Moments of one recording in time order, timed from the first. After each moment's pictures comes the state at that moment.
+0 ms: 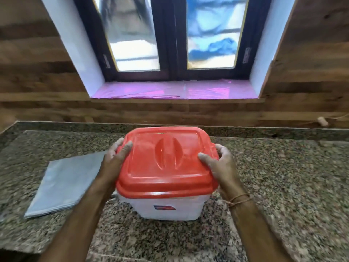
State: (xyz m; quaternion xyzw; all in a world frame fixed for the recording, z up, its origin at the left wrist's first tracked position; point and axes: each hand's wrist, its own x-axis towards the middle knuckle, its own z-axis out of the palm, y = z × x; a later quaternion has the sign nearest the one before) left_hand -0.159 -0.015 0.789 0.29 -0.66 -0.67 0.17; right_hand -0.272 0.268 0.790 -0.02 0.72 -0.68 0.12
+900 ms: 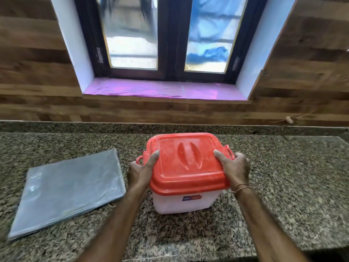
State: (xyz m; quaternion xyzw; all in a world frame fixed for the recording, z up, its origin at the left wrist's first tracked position) left_hand -0.138 -0.032 0.758 0.37 -0.64 -0.67 0.09; right_hand -0.241 0.221 0.762 0.20 0.86 -0.47 -0.01
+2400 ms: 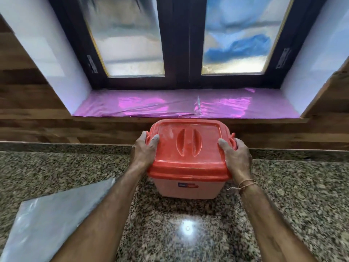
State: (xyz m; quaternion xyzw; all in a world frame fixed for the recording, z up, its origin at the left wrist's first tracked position) left_hand -0.401 -0.111 0.761 0.31 -0.81 -0.49 0.13; right_hand -0.495 0.148 0.739 0.05 0.81 -0.58 -0.01
